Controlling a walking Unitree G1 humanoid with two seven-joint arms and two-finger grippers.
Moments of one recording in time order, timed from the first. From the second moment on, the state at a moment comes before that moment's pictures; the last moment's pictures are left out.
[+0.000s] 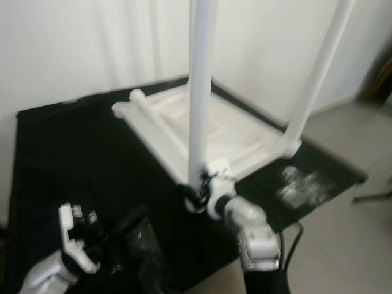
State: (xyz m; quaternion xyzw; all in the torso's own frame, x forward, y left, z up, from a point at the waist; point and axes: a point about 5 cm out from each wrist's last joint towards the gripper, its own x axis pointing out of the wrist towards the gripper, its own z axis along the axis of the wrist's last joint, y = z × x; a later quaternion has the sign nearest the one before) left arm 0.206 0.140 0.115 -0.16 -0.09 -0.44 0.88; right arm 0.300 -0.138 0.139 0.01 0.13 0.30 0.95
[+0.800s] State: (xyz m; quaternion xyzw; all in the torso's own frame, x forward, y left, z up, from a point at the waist) left arm 0.208 0.135 0.114 -0.15 -0.10 -0.43 0.89; right arm 0.346 -0.167 0.183 -0.07 0.07 0.53 0.84
